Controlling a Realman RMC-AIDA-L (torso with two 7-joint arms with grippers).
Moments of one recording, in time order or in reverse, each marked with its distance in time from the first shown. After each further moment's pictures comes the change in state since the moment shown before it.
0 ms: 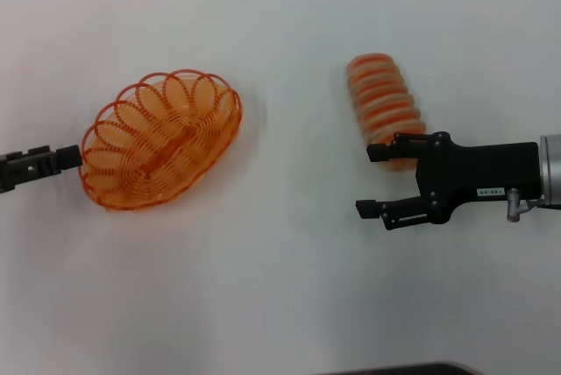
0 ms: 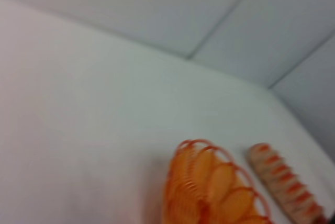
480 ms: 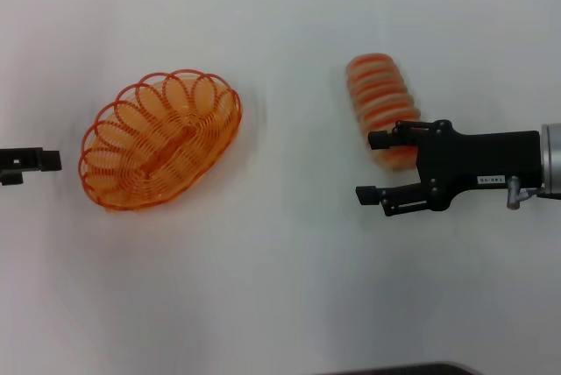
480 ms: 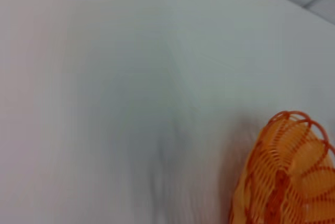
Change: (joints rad) left arm -0.042 -0.007 0.204 0.255 0.195 -0.037 -0.496; right arm 0.015 -0.002 0.026 -0.003 0.001 0.002 0.013
